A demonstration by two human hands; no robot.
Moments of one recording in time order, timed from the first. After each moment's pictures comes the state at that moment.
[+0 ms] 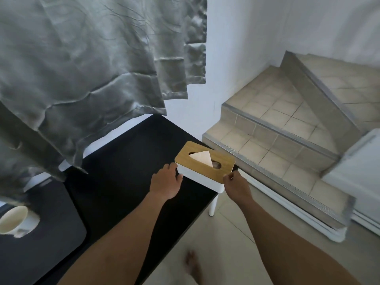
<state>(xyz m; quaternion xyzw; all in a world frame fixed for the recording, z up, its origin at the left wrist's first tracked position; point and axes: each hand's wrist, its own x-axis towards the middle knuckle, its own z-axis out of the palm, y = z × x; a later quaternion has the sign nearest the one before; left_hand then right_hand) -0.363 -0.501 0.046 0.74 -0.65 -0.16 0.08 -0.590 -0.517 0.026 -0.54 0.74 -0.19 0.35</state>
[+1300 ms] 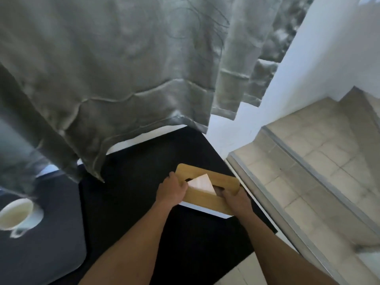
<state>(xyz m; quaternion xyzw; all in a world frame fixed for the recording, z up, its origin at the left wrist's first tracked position) -0.200 -0.589 0.029 0.89 -0.27 -0.32 0.18 -0.386 -0.682 0.031 -0.62 0.63 -0.05 0.47</state>
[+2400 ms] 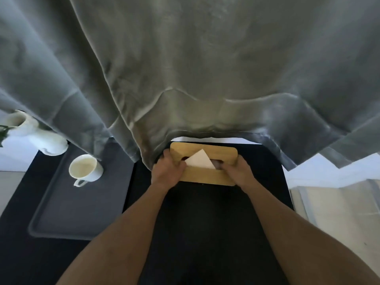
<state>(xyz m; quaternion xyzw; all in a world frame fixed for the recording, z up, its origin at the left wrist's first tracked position) -0.082 -0.605 0.023 0.93 -0.14 -0.22 0.26 -0.204 -0.785 0.029 -0.72 0.46 0.05 0.51</state>
